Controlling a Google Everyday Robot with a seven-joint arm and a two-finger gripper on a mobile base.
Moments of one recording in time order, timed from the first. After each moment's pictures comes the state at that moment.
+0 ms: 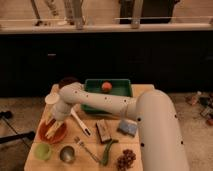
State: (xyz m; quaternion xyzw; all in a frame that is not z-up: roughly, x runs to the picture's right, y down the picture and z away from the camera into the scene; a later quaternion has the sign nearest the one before) arm -0.293 0.193 0.789 -0.24 -0.47 -0.35 0.77
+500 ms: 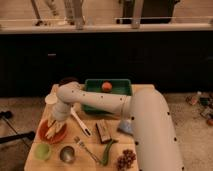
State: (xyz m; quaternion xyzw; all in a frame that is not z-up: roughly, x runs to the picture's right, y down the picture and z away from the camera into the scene) arm -0.289 0.201 0.800 -0.27 -0.44 -0.37 0.77
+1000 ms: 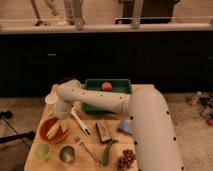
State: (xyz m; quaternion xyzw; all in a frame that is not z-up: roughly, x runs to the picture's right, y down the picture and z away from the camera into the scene) arm -0.280 0.191 0.811 -0.27 -0.42 -0.38 0.78
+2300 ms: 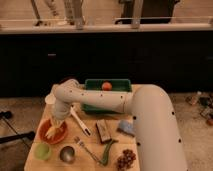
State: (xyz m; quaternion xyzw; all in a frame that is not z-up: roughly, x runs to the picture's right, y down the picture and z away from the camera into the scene) arm -0.278 0.183 0.795 -0.24 -0.40 -0.40 0.79
